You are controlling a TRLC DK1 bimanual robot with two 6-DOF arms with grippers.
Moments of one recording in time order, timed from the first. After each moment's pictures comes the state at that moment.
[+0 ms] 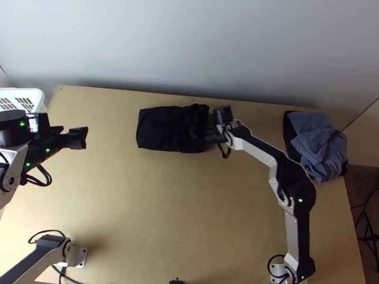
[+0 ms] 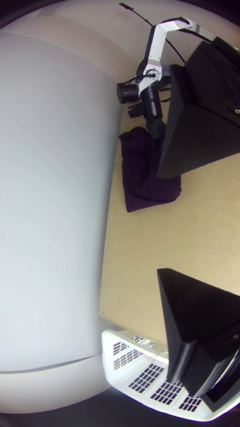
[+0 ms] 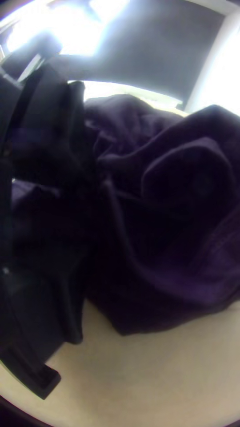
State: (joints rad) left arm -0.01 0.93 1.15 -0.74 0.08 -0.14; right arm 0.53 2.25 1.63 -0.22 -0.41 0.54
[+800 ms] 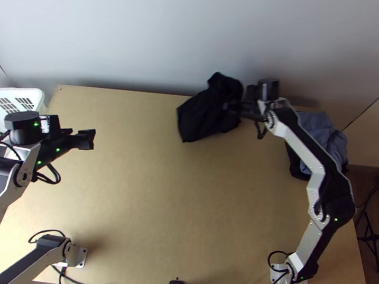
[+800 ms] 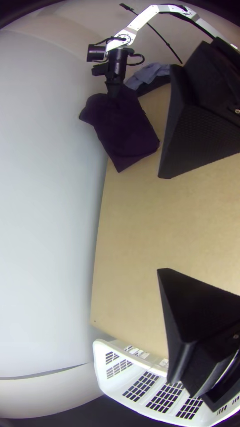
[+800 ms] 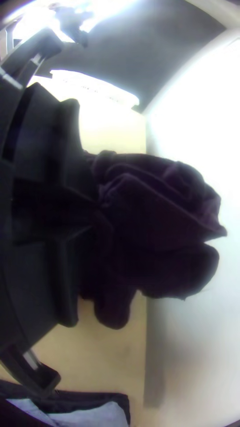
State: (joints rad) left arm -0.03 0.96 1.07 -0.65 0.09 -0.17; right arm 0.32 1.95 1.67 -0.34 -0.33 0.33
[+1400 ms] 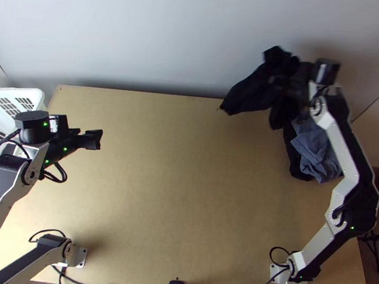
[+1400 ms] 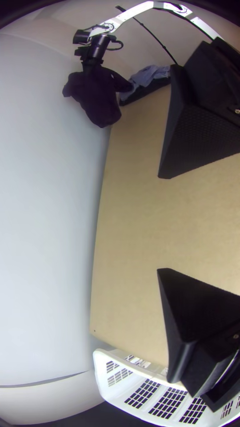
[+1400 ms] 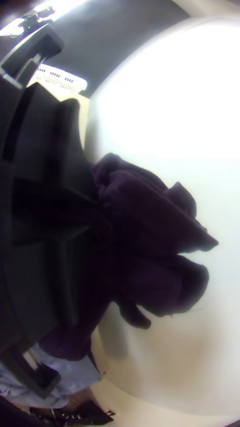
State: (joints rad) left arm -0.08 1.00 1.04 -0.60 0.09 -0.18; right arm 0.08 1.86 1.83 -0.40 -0.29 0.31
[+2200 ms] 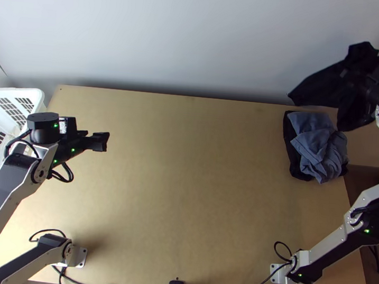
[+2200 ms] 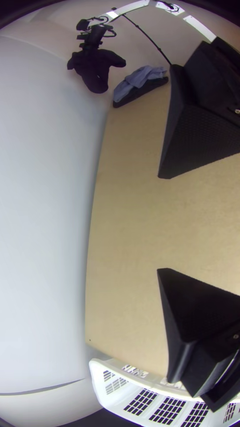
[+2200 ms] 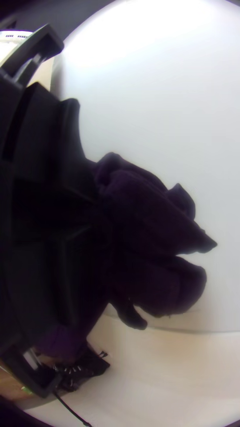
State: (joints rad) left arm -0.11 1.03 0.99 -0.54 0.10 -0.19; right arm -0.28 1.85 1.97 -0.50 -0.20 0.16
